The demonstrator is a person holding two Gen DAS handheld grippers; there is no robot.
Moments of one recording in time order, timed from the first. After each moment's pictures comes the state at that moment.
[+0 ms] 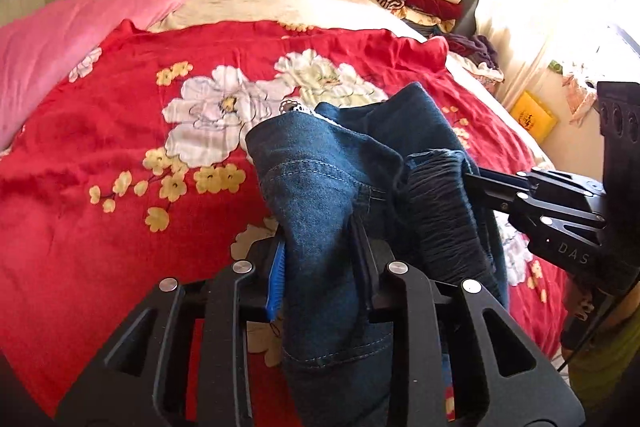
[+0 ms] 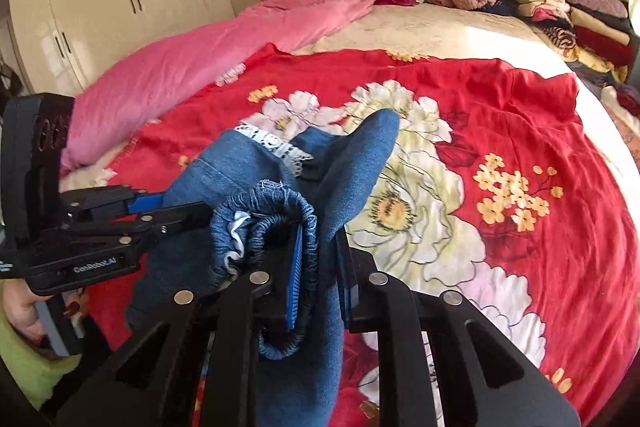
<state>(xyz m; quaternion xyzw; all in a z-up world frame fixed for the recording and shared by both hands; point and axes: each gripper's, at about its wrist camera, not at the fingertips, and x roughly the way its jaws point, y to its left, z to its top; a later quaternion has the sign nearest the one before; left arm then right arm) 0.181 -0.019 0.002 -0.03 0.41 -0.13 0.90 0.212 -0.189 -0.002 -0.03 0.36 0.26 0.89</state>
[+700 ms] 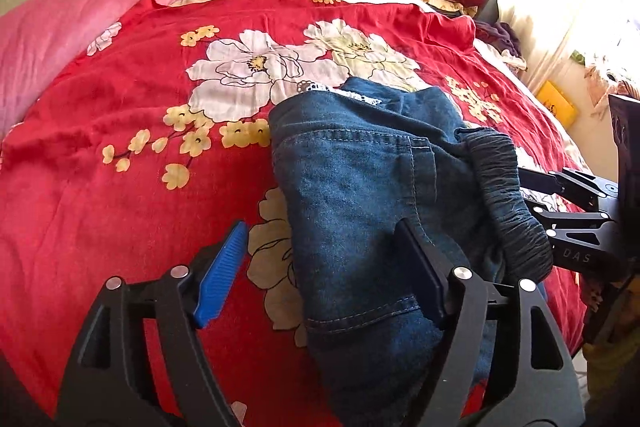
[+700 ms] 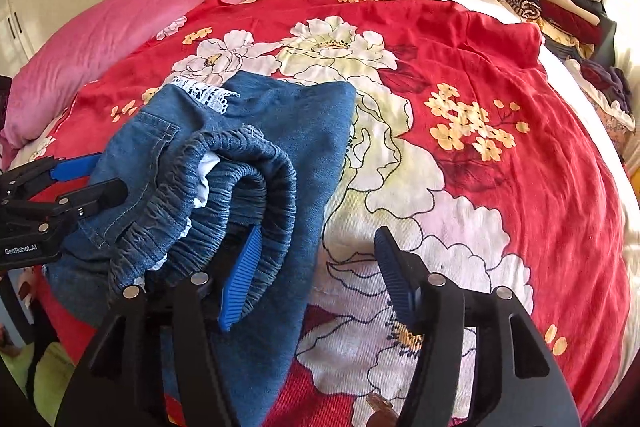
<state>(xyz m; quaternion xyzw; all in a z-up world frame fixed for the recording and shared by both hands) 0.173 -0.008 -0.025 -0.02 0.43 -0.09 0.90 0.216 -0.206 -0.044 -0.04 0.42 0.18 0.89</state>
